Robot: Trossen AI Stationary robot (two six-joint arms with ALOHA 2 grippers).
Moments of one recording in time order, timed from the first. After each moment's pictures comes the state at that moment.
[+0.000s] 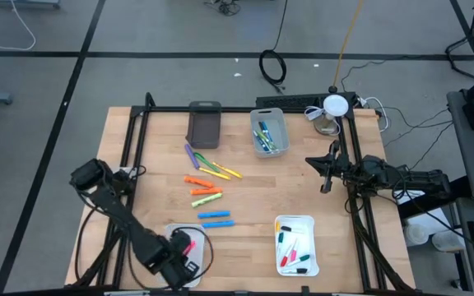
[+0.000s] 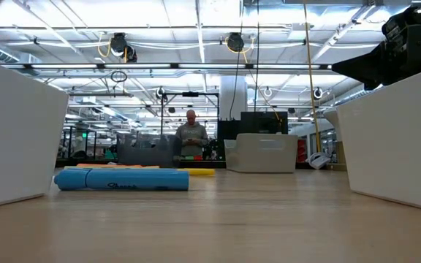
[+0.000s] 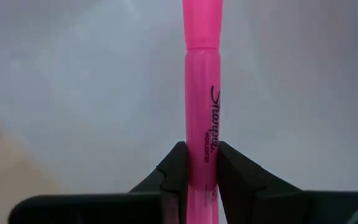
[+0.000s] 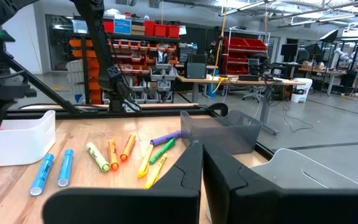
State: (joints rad) left arm -0.81 1.83 1.31 -0.88 -0.01 -1.79; right arm -0.04 0.01 0.02 0.07 0.23 -0.07
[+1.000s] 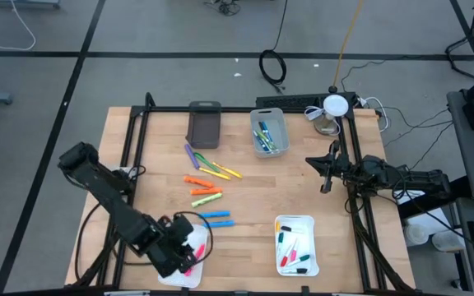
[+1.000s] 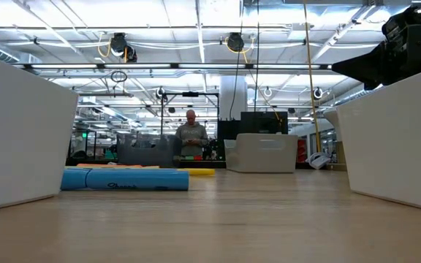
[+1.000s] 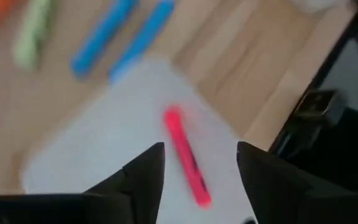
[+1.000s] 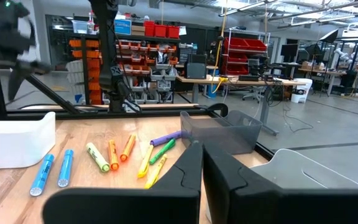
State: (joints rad) left arm -0.77 1.61 1.32 -0.89 -0.30 -1.45; right arm -0.04 0.01 0.02 0.07 0.23 -0.06
